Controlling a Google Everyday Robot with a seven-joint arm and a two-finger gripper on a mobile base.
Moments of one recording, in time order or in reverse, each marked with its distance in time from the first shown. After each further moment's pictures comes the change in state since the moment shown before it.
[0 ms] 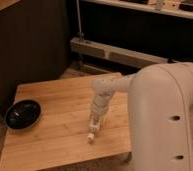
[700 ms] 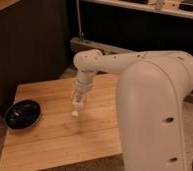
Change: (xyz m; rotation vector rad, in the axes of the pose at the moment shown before) arm -0.025 0.142 -0.102 -0.096 -0.129 -0.266
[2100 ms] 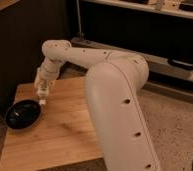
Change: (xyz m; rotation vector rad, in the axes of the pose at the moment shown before) arm -0.013 0.188 0.002 -0.258 -0.037 -0.395
